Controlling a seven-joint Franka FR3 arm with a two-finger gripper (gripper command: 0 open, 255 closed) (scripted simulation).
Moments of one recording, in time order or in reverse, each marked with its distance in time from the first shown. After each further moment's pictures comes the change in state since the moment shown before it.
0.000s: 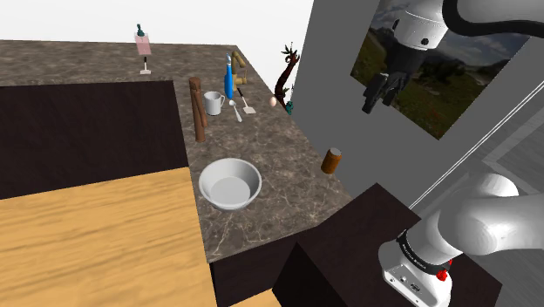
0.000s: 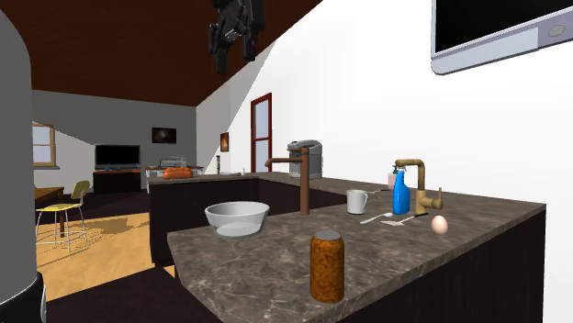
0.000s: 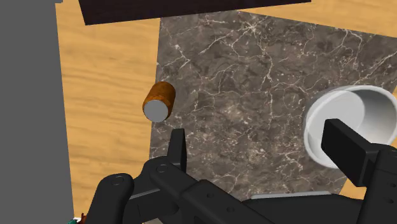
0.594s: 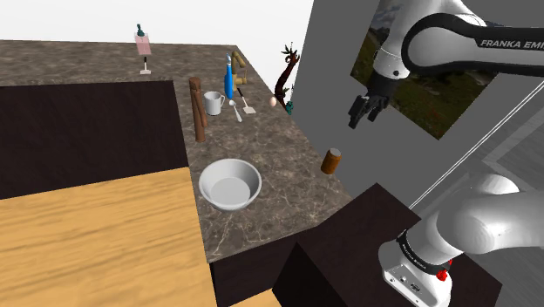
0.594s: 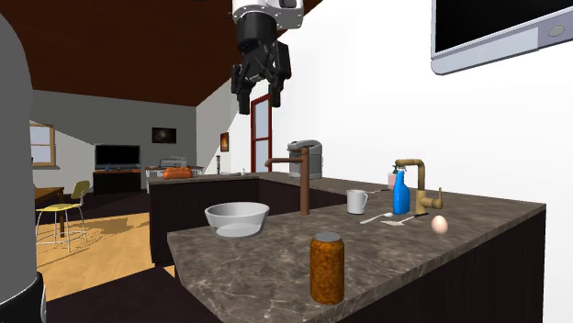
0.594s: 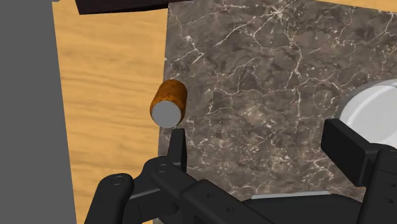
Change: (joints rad) arm -0.034 0.080 -0.048 -0.162 -0.033 0.235 -0.043
